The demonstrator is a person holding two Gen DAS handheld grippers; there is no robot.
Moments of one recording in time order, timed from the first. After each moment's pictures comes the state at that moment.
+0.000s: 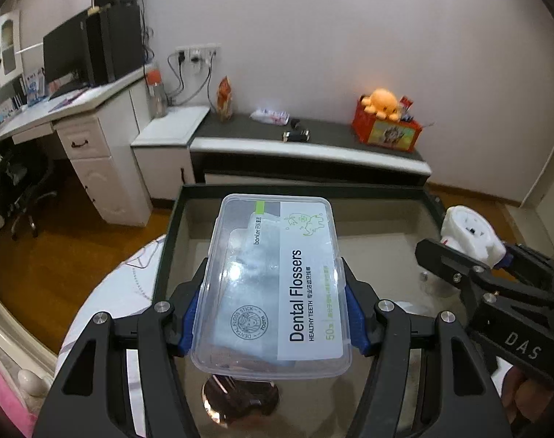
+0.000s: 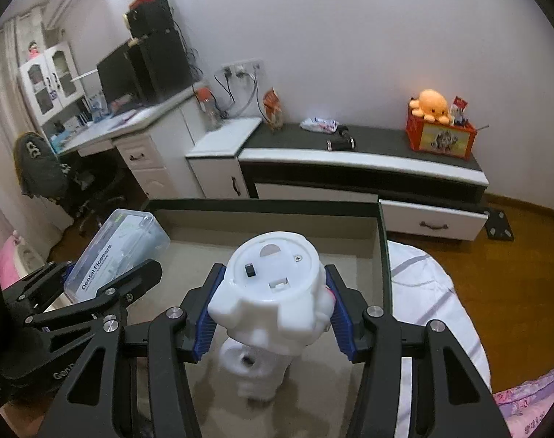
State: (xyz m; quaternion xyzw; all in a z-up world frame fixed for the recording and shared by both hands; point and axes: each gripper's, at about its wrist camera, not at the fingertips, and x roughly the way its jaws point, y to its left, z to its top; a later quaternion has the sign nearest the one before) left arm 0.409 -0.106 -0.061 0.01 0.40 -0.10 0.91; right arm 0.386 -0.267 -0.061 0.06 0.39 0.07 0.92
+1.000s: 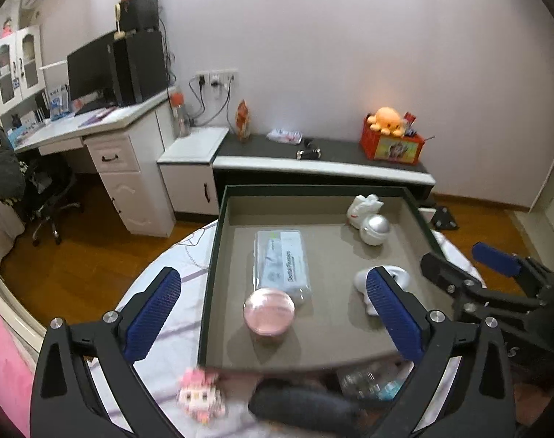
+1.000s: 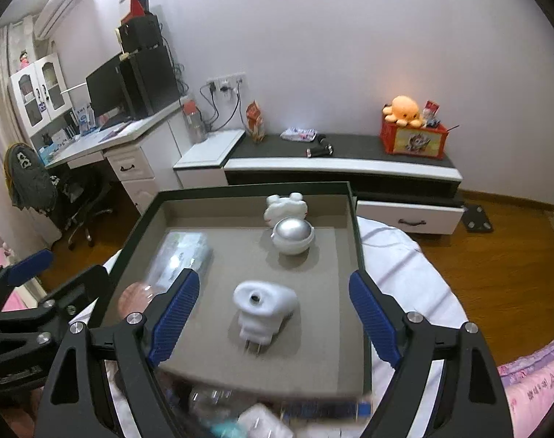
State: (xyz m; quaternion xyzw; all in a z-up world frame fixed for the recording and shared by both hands) left arm 0.287 -0.079 -0.001 0.01 0.34 -0.07 0.94; right arm 0.296 -0.252 -0.029 0.06 0.36 0.02 0.93
